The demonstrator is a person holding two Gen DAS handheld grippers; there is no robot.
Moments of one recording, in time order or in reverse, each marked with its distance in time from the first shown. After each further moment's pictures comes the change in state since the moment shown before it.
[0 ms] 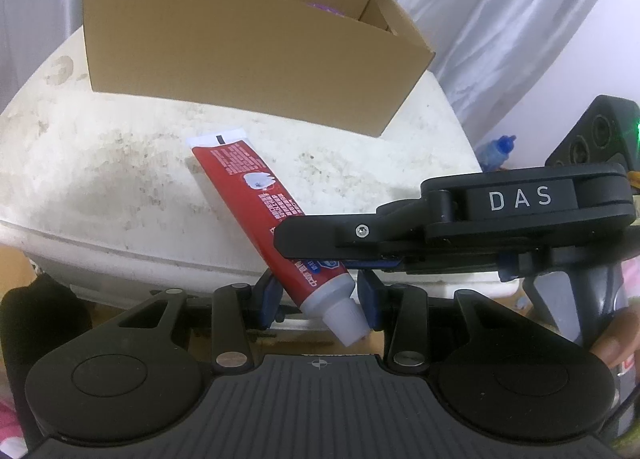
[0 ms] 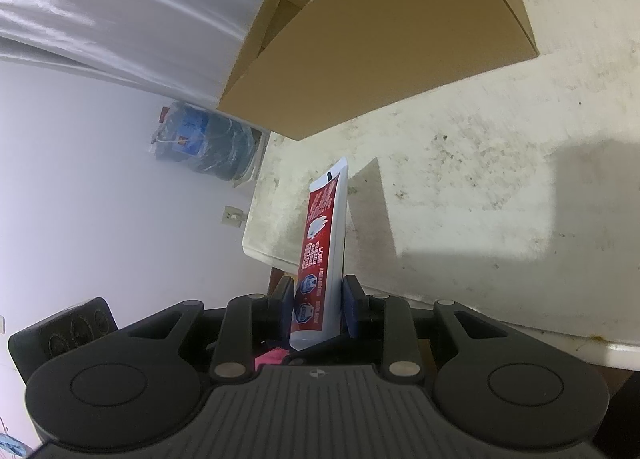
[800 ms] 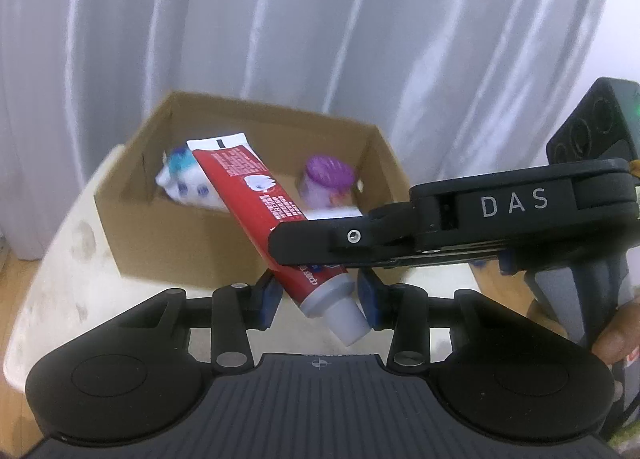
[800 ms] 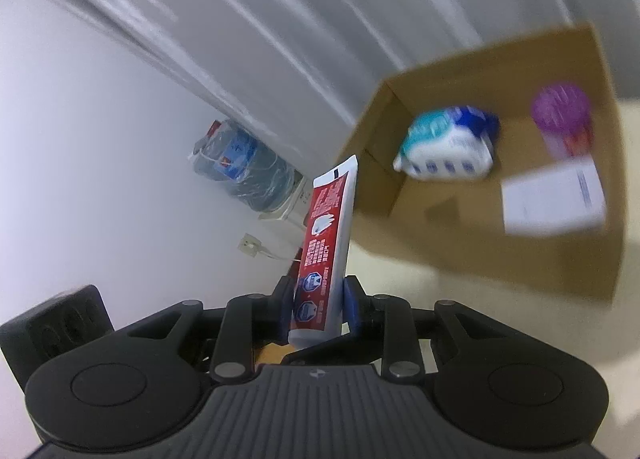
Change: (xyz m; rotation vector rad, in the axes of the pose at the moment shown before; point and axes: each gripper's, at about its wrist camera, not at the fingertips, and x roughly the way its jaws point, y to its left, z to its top) left arm -0.044 0.000 0.105 0.072 -0.261 0.036; right arm -0.012 0.100 0.103 -0.313 -0.081 0.002
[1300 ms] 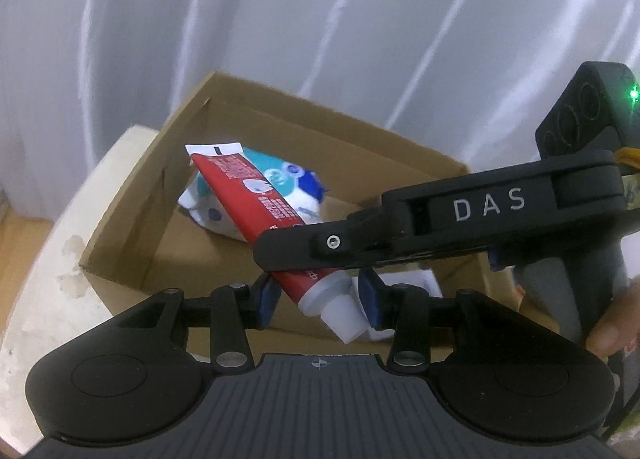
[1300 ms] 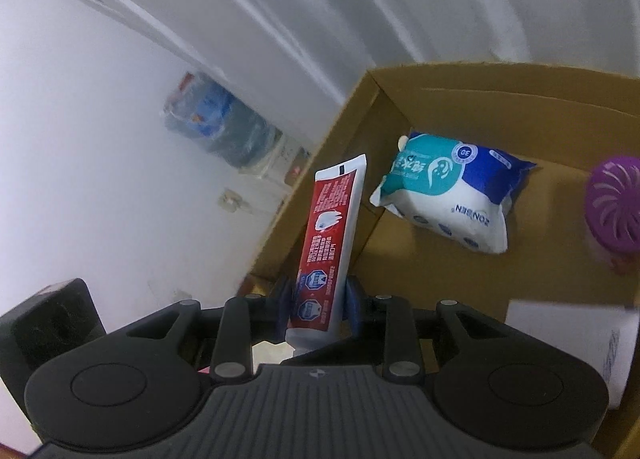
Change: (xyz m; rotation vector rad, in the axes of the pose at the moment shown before) left arm 0.085 0.060 0.055 -0.181 0.088 0.042; right arm 0.100 -0.037 0.097 -0.013 0.258 -0.027
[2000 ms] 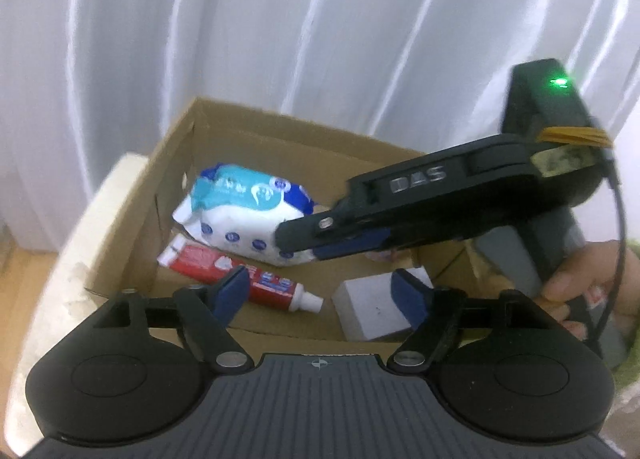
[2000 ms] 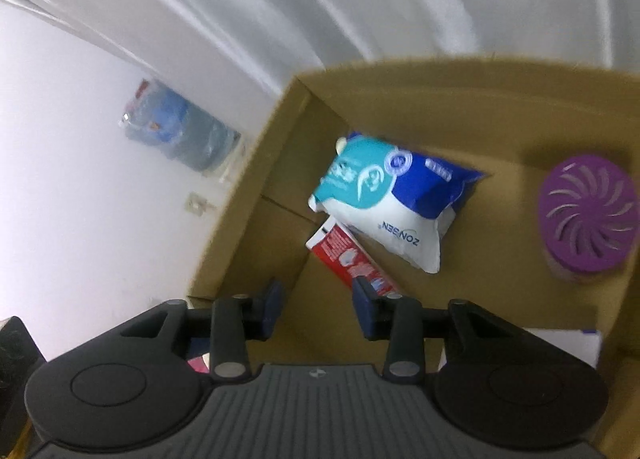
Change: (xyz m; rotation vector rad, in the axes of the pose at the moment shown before) left arm -0.023 -0.018 -0.004 0.120 -0.053 0.012; right arm -0.024 -0.022 0.002 0.084 -0.058 -0.084
